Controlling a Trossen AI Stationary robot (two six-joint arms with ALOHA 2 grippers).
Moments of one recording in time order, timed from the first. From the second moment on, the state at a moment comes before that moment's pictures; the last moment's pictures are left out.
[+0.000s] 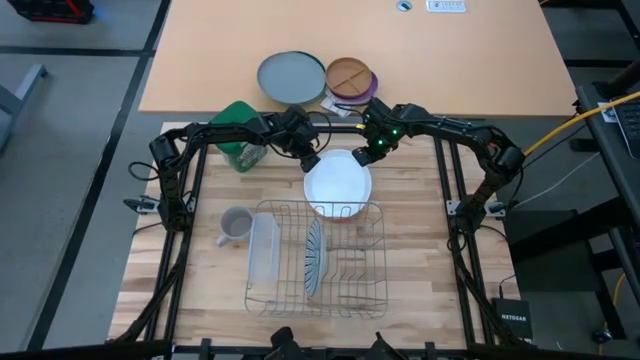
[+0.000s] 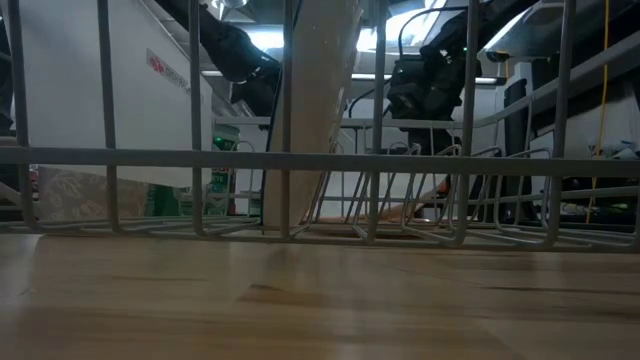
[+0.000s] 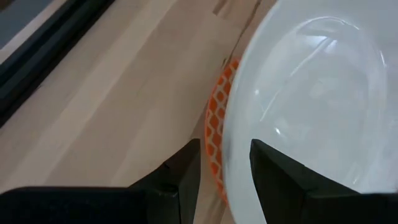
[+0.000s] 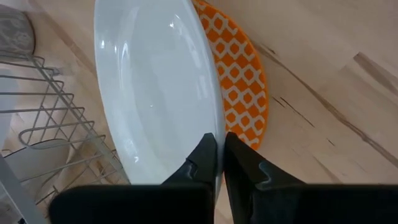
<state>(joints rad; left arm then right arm) 0.56 1.89 1.33 -0.33 0.26 -0.04 -0.65 1.68 1.28 -0.84 -0.44 0.30</state>
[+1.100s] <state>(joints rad) 0.56 1.97 1.33 -0.29 0.40 0.17 -0.65 1.67 1.28 -0.82 -0.45 0.29</state>
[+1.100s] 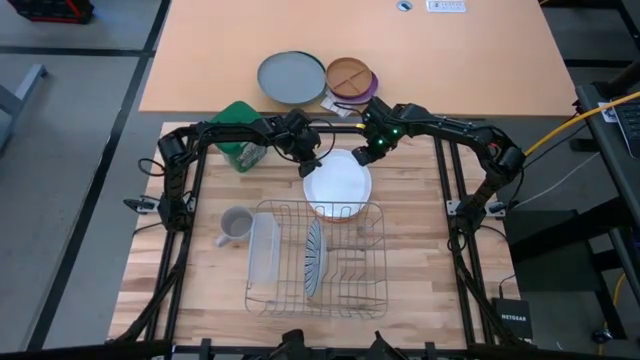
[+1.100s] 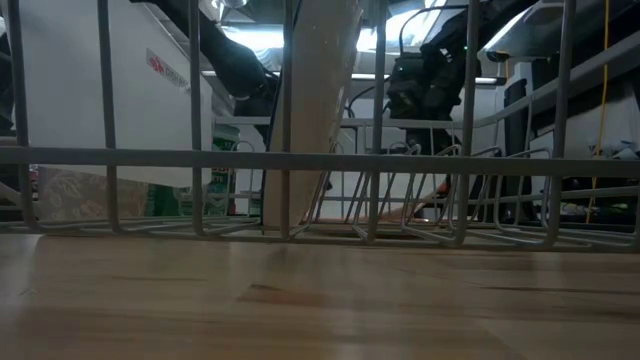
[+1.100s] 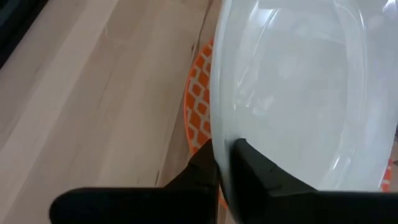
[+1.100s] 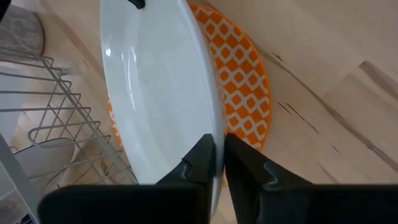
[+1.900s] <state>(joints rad) 0.56 1.97 1.33 -0.23 0.42 0.21 -0.65 1.68 1.28 -0.80 -0.44 0.28</state>
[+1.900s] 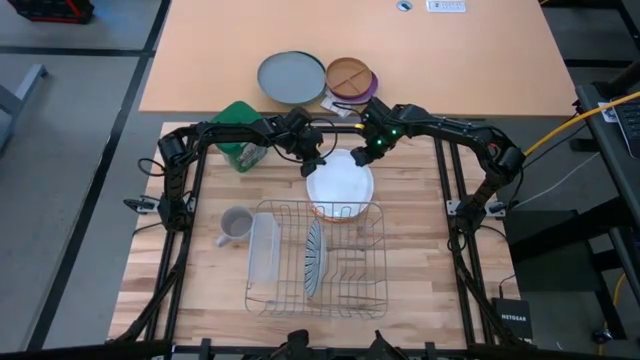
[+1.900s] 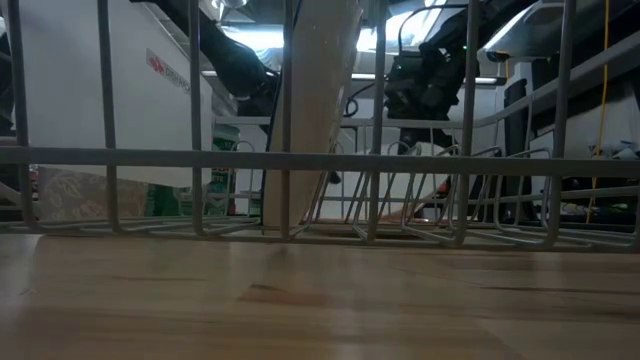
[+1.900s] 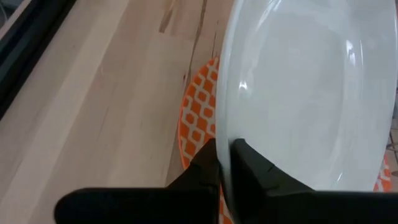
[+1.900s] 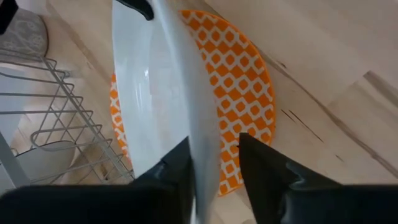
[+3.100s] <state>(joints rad) 0.56 1.96 1.33 -0.05 0.46 0.16 -0.65 1.68 1.28 -0.81 -0.51 0.30</state>
